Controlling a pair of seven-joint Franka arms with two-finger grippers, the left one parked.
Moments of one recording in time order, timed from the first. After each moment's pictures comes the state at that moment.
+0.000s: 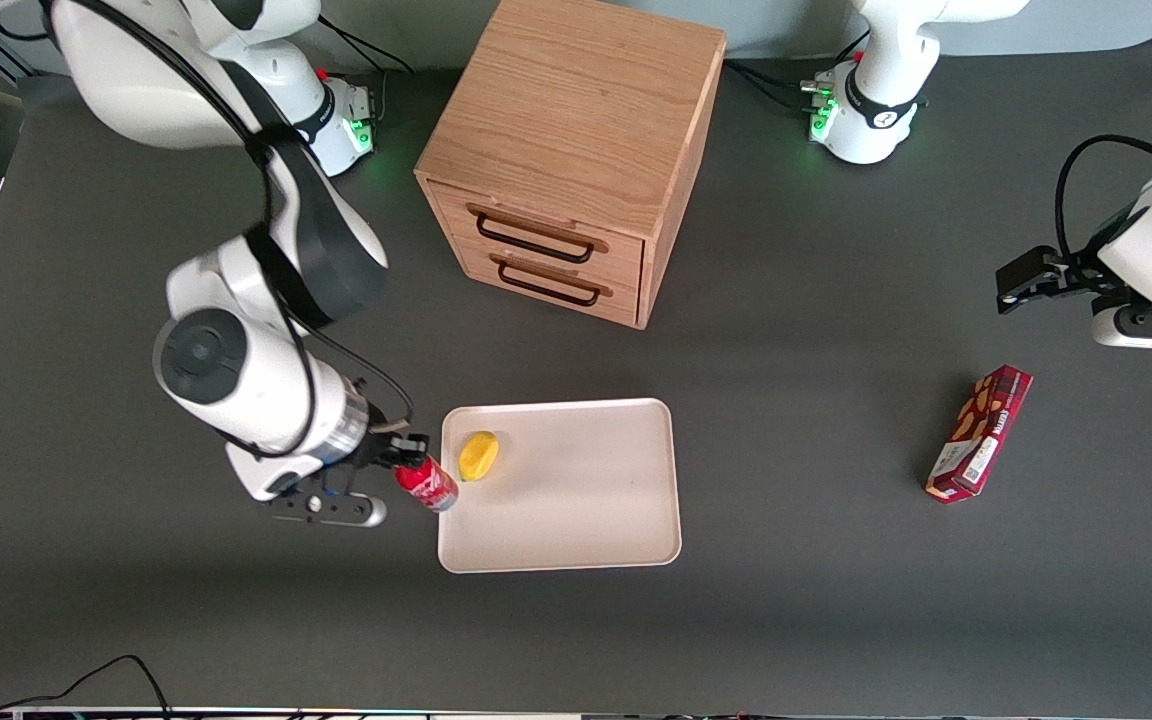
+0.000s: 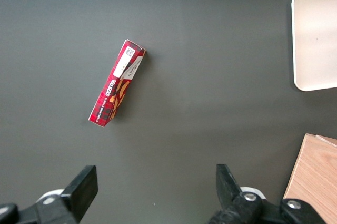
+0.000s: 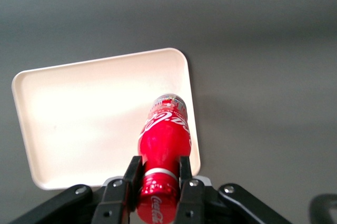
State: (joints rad) arm 0.29 0.71 0.16 -1.08 -0.05 1.85 0.54
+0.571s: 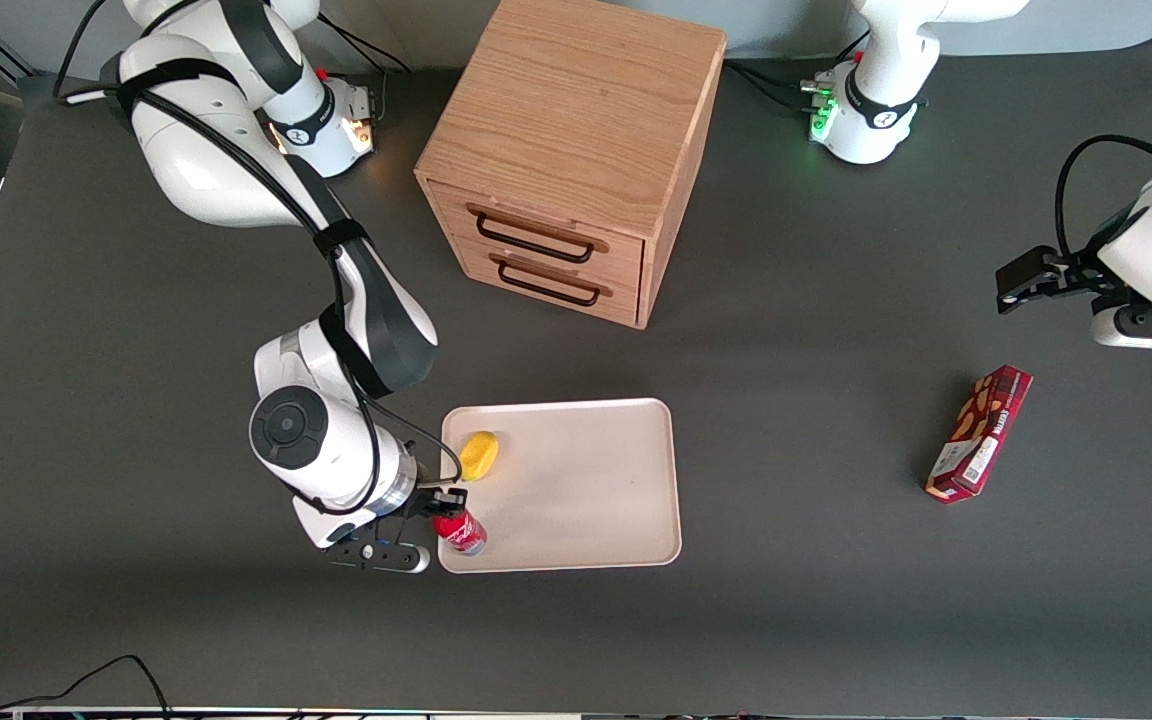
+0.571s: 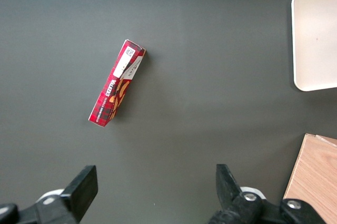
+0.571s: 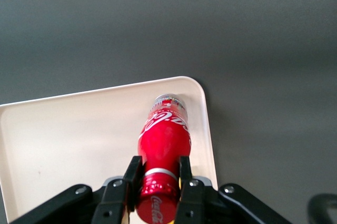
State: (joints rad) arm 0.30 0.87 0.14 -1.03 -0.05 2.01 0.55
